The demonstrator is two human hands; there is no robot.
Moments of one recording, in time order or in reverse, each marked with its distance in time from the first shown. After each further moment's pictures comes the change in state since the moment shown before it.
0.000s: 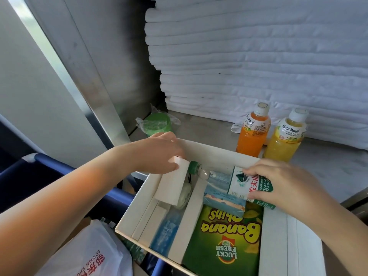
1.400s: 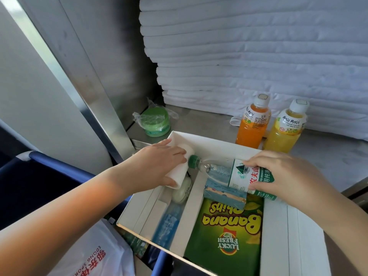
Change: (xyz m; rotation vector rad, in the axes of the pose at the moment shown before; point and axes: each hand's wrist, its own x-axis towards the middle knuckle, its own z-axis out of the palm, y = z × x) left_hand -0.020 0.017 0.029 0.273 0.206 0.161; right_hand 0.001 0.000 0.003 -0.004 0.024 0.042
